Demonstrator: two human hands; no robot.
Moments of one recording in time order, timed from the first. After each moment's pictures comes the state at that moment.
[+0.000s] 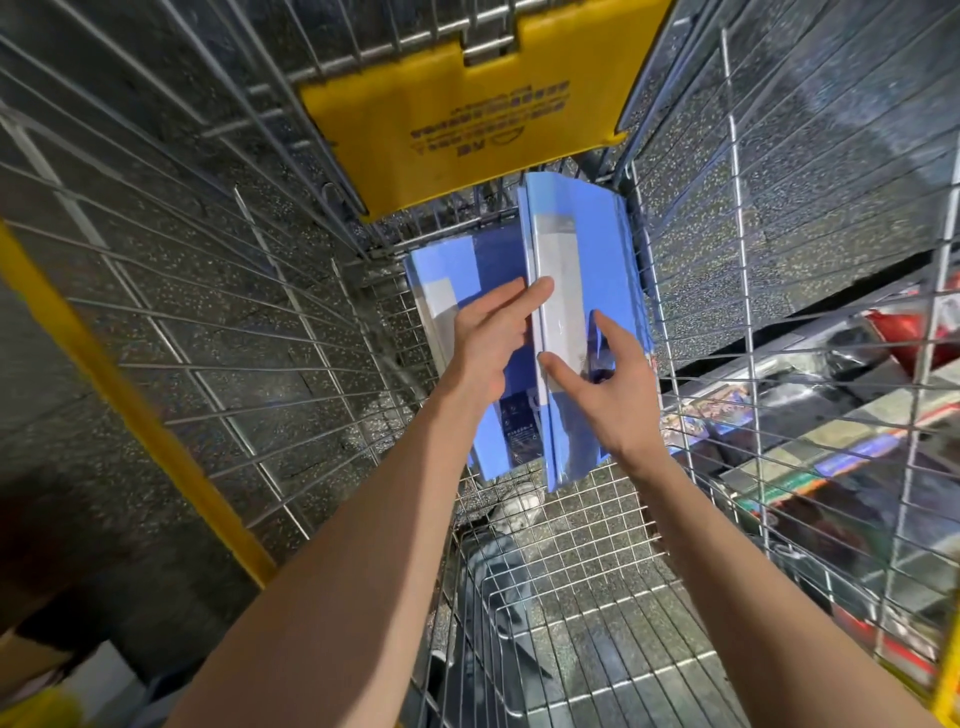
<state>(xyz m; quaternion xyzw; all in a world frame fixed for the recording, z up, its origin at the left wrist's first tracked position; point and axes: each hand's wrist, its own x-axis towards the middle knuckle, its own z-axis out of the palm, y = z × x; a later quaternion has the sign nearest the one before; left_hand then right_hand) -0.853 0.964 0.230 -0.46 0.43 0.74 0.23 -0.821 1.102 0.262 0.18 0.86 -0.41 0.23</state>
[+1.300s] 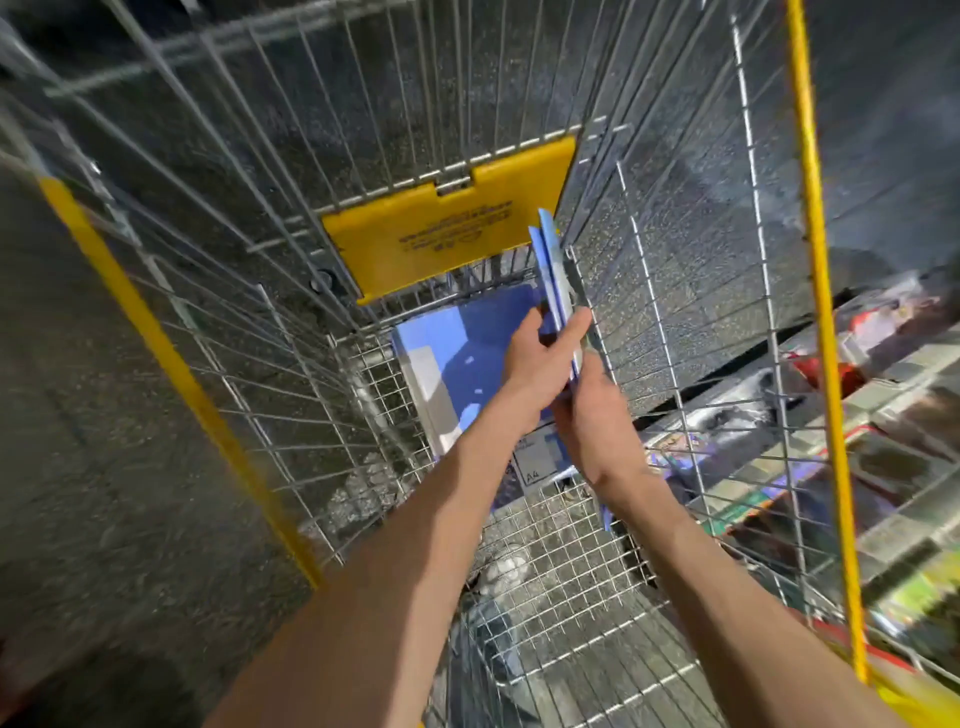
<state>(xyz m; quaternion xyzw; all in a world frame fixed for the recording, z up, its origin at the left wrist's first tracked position) -0.884 1.007 0.313 -0.29 0.59 0.70 0.28 -0.837 1.093 0.325 0.10 0.93 -0.24 0.26</state>
